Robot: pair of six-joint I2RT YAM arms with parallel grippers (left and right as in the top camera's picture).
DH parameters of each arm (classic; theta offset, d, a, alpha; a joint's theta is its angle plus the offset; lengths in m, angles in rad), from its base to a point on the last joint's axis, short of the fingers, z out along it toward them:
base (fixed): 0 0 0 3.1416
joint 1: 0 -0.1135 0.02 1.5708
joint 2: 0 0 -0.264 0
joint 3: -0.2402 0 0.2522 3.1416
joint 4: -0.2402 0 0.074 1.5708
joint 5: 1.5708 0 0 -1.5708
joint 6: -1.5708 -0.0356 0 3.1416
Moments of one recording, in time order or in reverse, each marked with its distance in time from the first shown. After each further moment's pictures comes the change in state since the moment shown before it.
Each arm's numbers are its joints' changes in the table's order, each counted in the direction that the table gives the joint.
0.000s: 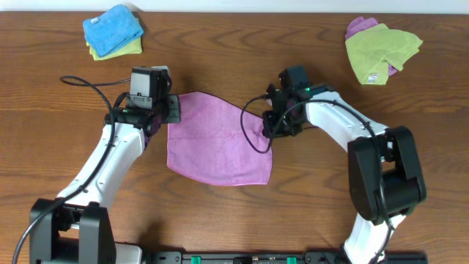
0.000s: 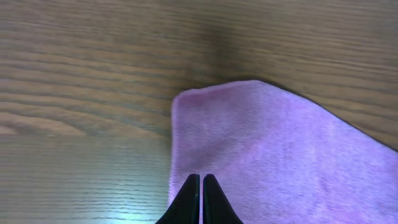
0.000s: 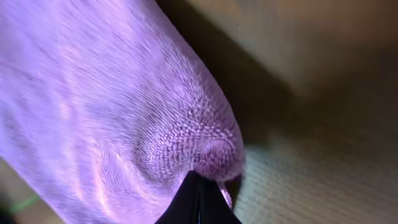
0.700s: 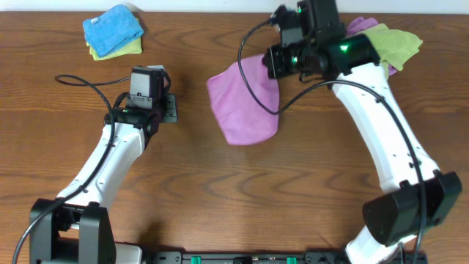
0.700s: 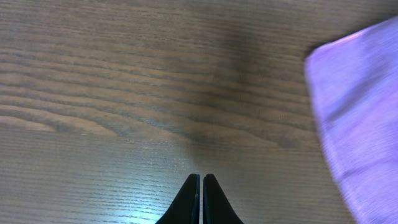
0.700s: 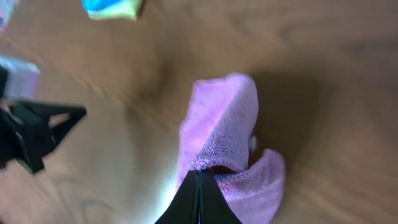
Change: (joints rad) left arm 0.000 0.000 0.000 0.001 -0.074 -0.002; right arm 0.000 -0.143 -0.575 -0.206 0.085 0.041
